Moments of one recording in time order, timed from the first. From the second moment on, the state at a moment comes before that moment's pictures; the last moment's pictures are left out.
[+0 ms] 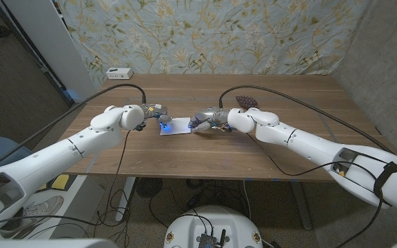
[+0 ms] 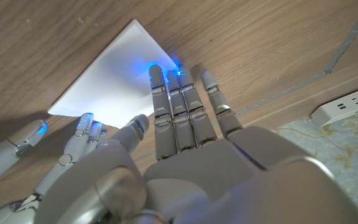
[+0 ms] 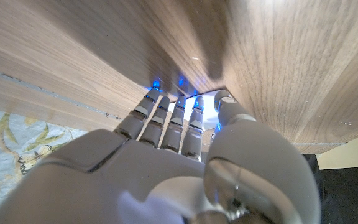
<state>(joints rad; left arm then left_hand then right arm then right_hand) 0.60 0.92 0.75 -1.78 0.61 0.36 -0.42 0.31 0.18 0.76 0.09 0.18 0.90 0.18 0.30 0.33 0.76 0.08 0.29 0.36 0.65 0.03 0.39 0.36 0.27 0.16 0.82 0.17 -0.36 -0.48 -1.03 -1.34 -0.59 0.11 0.25 0.69 0.19 0.47 -0.11 0.18 0.54 -0.04 0.19 0.18 0.43 -0.02 0.20 0.19 0.30 -0.04 0.24 0.23 0.37 0.04 0.20 0.17</state>
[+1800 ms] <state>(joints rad) 0.87 0.91 0.51 -1.82 0.36 0.15 0.15 0.41 0.15 0.73 -0.01 0.19 0.67 0.10 0.37 0.48 0.62 0.06 0.36 0.52 0.53 0.02 0.39 0.45 0.21 0.13 0.79 0.19 -0.52 -0.47 -0.81 -1.26 -0.23 0.35 0.00 0.69 0.16 0.46 -0.05 0.18 0.40 -0.04 0.18 0.19 0.34 0.04 0.19 0.20 0.27 -0.03 0.26 0.25 0.38 0.04 0.21 0.18</state>
